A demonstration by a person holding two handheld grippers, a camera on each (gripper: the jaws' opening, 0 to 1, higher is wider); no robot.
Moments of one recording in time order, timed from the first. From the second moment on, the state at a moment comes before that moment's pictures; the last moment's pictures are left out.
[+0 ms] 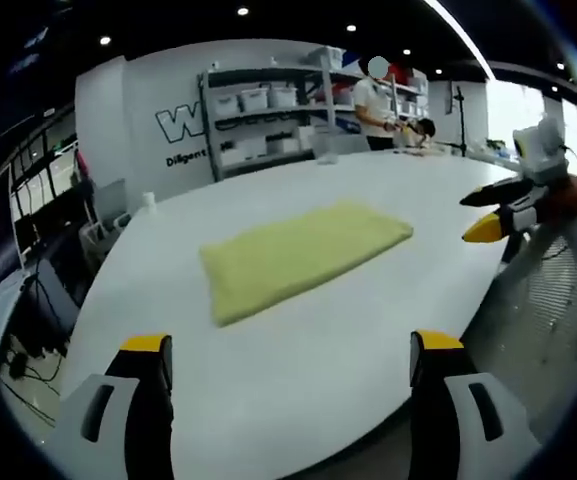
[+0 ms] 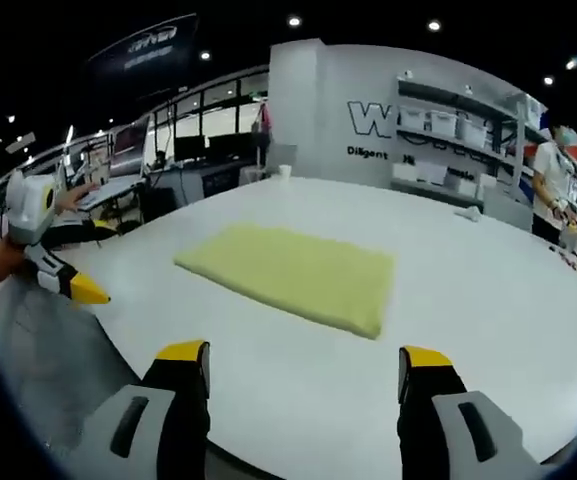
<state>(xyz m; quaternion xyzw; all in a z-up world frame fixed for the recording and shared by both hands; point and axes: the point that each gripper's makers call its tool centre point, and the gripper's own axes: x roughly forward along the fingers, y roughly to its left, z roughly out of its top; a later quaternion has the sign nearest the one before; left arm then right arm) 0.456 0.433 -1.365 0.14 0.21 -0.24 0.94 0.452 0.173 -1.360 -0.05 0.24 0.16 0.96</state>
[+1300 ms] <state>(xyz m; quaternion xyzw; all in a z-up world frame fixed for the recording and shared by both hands) 0.462 0.442 -1.366 0.11 0.22 -0.22 0.94 0.451 0.177 -1.363 0.00 0.24 0.15 0.96</state>
